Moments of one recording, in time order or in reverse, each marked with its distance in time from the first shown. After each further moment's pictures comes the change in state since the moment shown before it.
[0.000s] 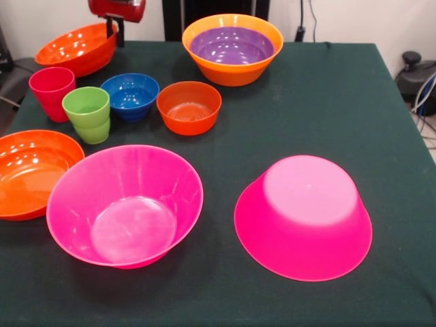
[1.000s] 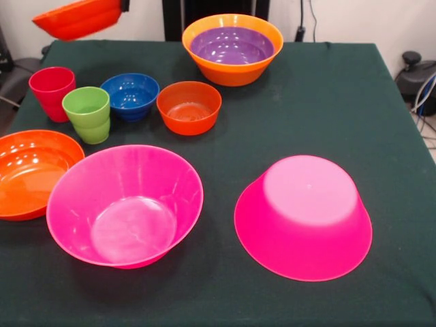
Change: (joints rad) arm 0.129 -0.312 0.012 0.109 0.228 0.096 0.000
